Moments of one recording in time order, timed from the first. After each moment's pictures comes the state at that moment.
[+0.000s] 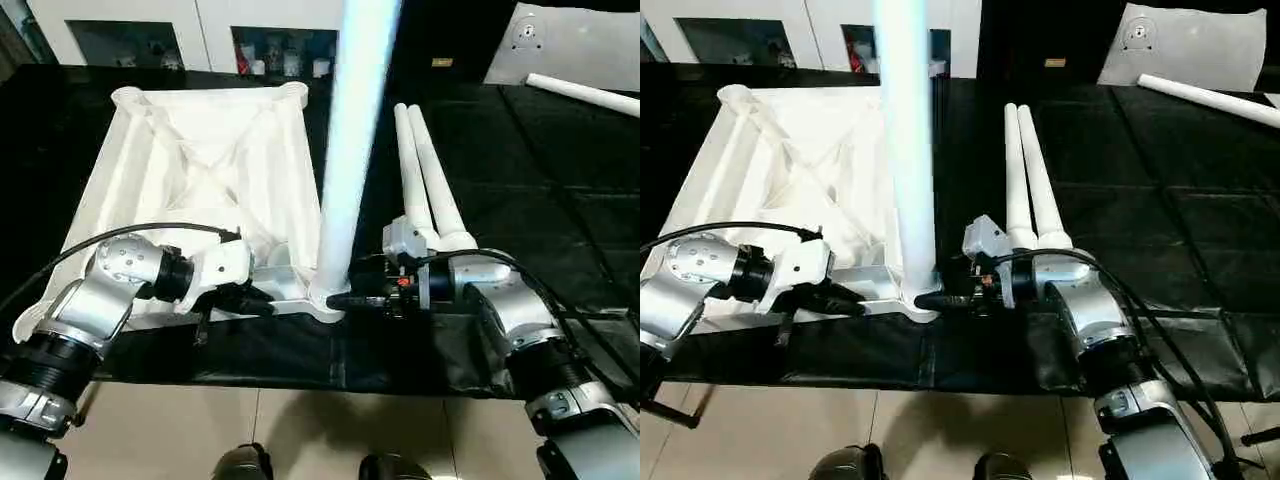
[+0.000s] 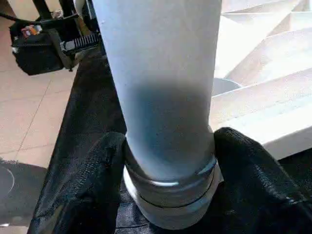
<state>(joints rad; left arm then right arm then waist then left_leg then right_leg) -0.52 0.66 -0.32 0.35 -0.04 0.01 -1.34 -0.56 -0.29 0.22 0.50 0.17 0.09 1.25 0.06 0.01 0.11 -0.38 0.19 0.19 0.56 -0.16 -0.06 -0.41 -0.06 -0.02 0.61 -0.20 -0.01</state>
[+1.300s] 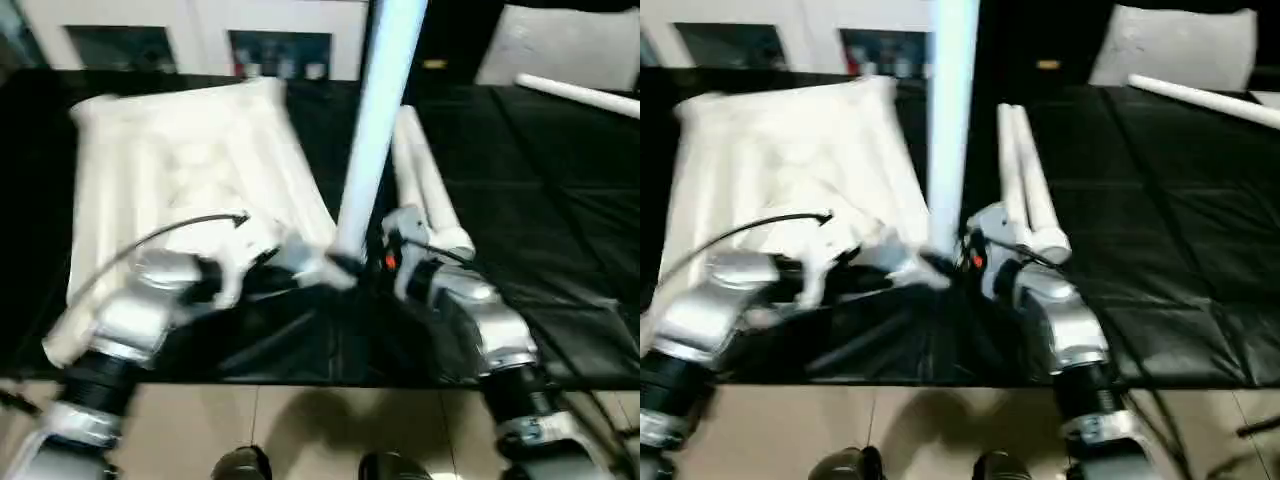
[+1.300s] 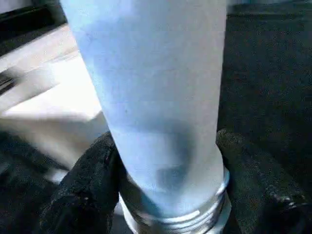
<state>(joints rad) -0.44 0.31 -0.17 0.14 -0.04 0.55 -0.85 -0.46 -0.04 0.03 0.38 0.12 0.25 0.57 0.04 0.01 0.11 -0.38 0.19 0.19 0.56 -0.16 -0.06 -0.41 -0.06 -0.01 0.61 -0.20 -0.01</state>
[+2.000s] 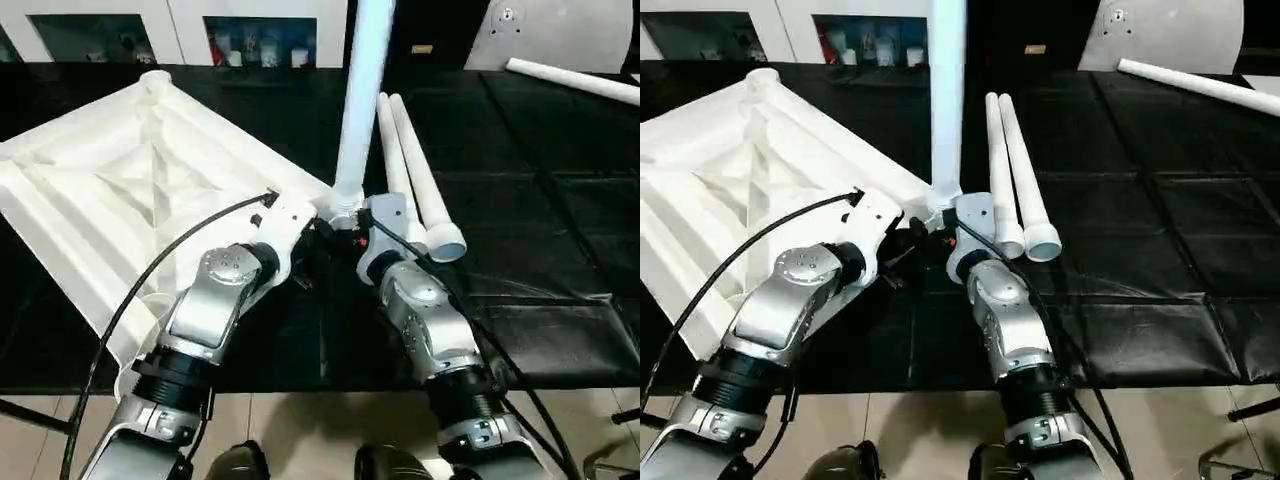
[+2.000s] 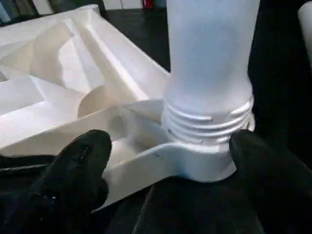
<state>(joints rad) -0.50 0.15 -0.18 0.18 0.07 0.53 -0.53 -0.47 0.11 0.03 0.39 0.02 0.20 0.23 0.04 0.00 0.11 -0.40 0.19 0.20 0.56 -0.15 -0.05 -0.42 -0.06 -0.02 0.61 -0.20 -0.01</state>
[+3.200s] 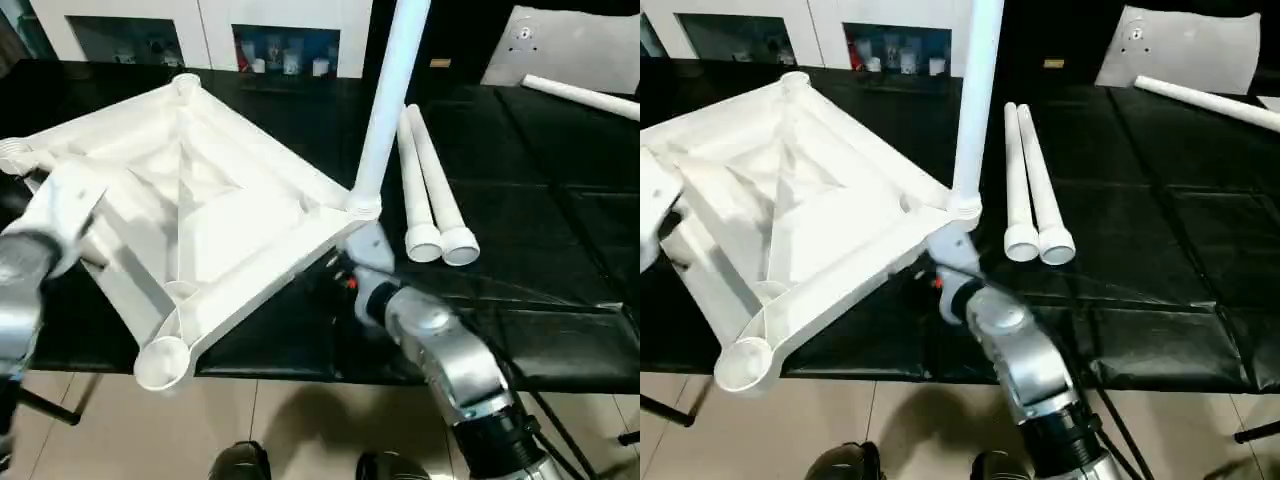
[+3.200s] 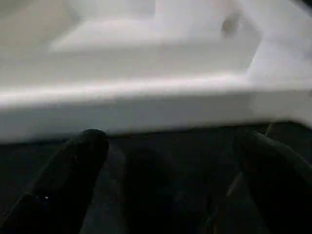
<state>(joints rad) -0.28 0.74 0.14 0.04 0.19 0.69 -0.46 -0.31 -0.05 0.29 0.01 0.00 0.61 0.37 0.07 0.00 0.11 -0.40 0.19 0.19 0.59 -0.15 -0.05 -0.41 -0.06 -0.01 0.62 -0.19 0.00</state>
